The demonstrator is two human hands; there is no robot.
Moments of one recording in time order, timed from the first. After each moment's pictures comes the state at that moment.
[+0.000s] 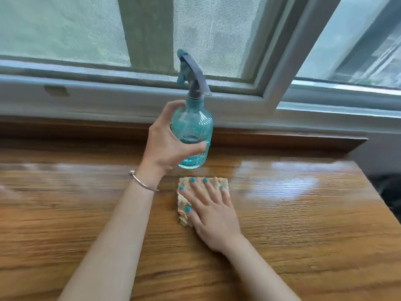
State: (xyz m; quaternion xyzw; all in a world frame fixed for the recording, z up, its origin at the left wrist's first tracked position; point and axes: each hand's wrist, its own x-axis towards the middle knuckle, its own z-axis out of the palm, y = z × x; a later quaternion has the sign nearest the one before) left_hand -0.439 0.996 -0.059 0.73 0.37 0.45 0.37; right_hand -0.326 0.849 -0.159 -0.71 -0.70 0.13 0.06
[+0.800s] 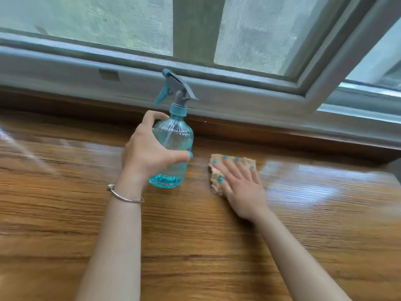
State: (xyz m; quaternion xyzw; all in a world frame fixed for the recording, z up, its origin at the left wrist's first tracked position) left_hand -0.543 0.979 -0.060 0.66 0.58 0.35 0.32; right_hand -0.304 0.892 -0.161 -0.72 -0.68 0.10 0.05
